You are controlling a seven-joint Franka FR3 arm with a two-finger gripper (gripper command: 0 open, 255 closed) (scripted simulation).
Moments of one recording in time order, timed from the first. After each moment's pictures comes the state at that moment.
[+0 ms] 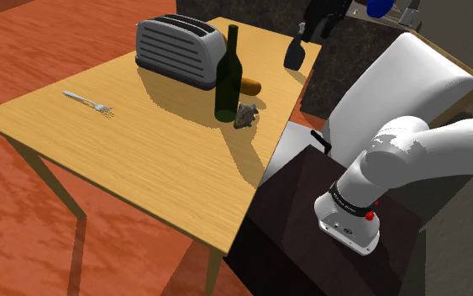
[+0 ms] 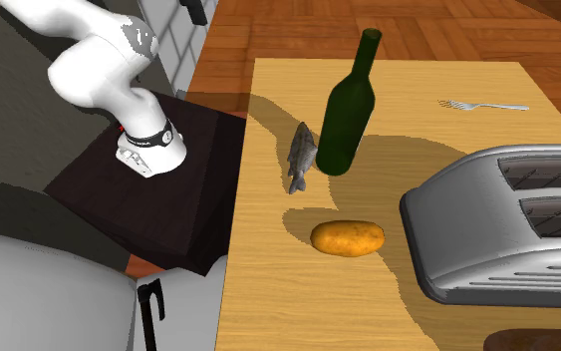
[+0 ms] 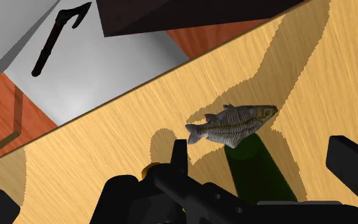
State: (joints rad) arm -0.01 -0.83 0.00 -2.26 0.02 1.54 0.05
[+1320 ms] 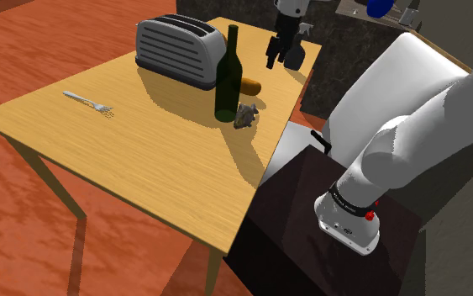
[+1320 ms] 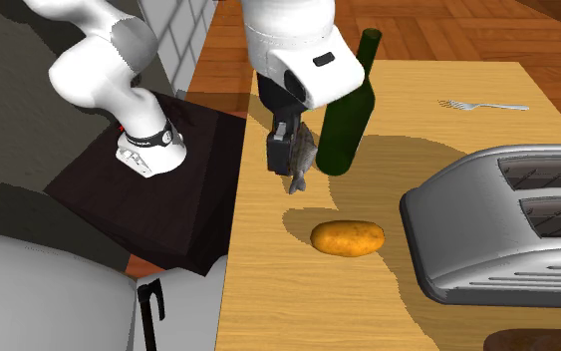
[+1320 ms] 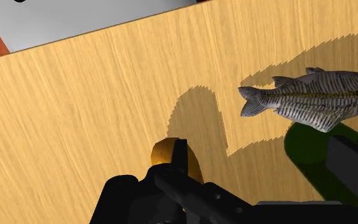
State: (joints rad) arm 0.03 -0.29 -0.22 -2.21 -0.03 1.93 -0.36
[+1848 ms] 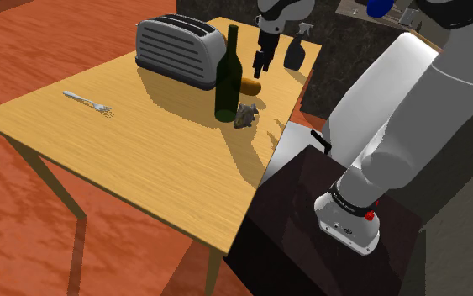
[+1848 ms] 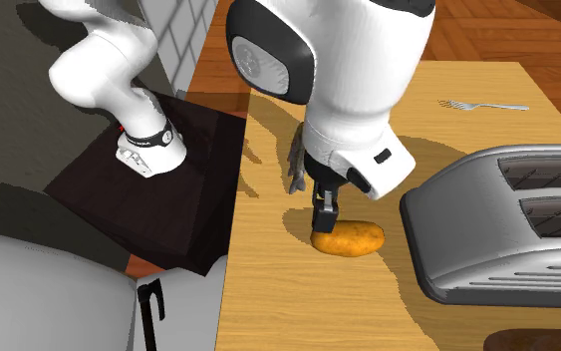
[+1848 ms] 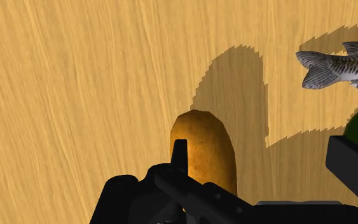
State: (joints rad) arm 0.03 0.03 -0.27 -2.05 0.04 2.04 -0.54
